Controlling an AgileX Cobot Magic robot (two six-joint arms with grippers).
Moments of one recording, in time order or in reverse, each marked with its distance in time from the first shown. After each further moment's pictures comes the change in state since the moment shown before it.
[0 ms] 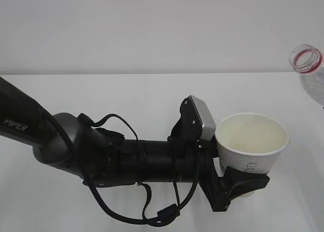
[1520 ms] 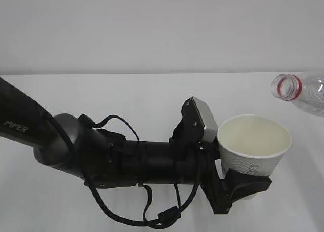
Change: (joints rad) left arm -0.007 0.000 0.000 0.002 0.000 0.000; right arm 0.000 0.000 0.000 0.000 -0.026 -0.316
